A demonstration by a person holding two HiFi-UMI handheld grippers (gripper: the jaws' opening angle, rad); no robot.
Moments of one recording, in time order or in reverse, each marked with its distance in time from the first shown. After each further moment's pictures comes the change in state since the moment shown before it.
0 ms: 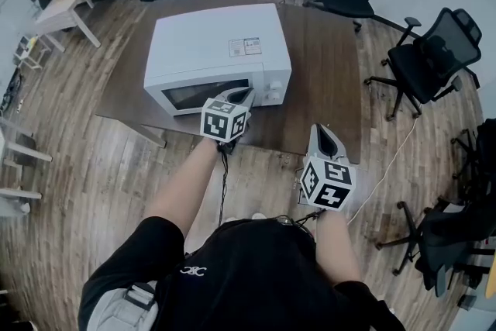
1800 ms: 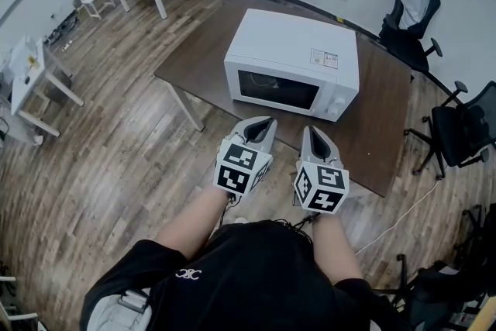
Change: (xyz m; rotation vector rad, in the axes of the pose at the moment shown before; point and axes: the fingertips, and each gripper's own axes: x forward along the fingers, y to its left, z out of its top) left arm -0.218 -0.024 -0.007 0.021 -0.132 0.309; right arm -0.008 0.186 -0.009 -0.128 -0.050 0.384
